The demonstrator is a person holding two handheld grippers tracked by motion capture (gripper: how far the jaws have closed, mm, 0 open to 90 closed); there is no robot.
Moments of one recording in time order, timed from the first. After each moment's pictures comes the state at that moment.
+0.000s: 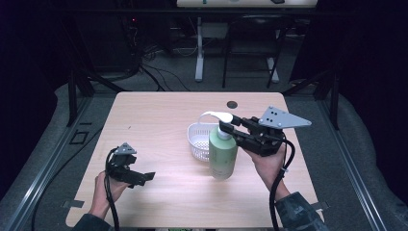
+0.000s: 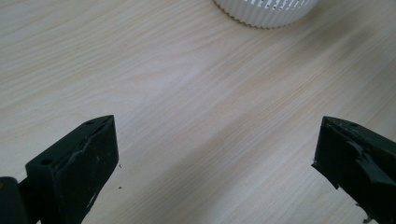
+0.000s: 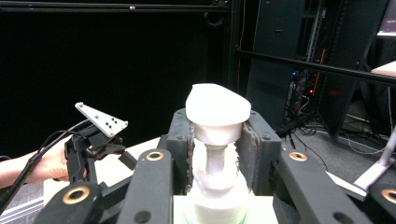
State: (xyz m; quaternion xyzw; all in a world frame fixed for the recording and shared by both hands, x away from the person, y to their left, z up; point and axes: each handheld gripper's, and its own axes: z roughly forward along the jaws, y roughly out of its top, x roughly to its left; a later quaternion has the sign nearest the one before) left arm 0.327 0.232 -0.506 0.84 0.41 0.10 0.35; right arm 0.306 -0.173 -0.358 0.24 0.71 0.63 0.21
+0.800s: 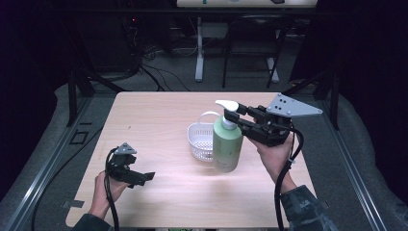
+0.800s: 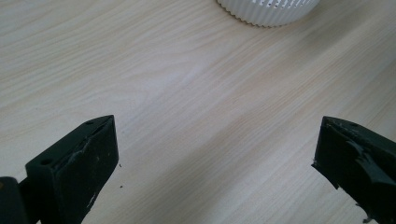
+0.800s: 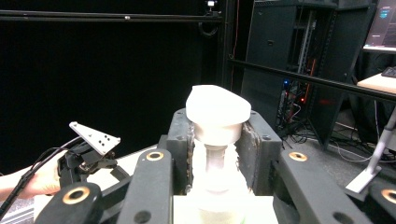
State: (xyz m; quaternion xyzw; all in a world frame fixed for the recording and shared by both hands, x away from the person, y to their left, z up) left arm 0.328 0.232 -0.507 0.84 0.42 0.10 0.34; right arm 0.310 -0.181 -0.329 0.24 0.70 0.64 0.22
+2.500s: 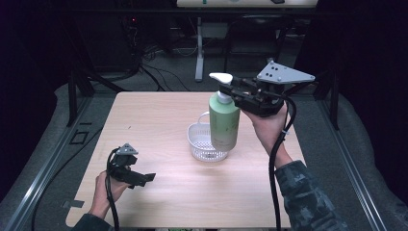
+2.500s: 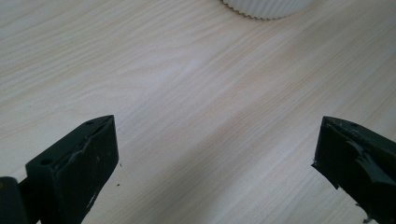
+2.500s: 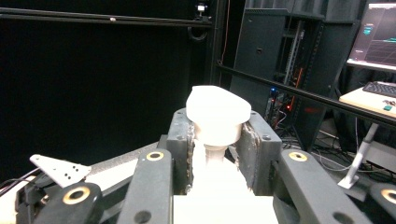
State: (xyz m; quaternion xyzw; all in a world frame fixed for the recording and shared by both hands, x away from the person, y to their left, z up) left arm 0.329 0.230 -0.509 0.84 0.41 0.09 0.34; right arm 0.350 -0.165 -0.286 0.24 0.70 0.62 0.25
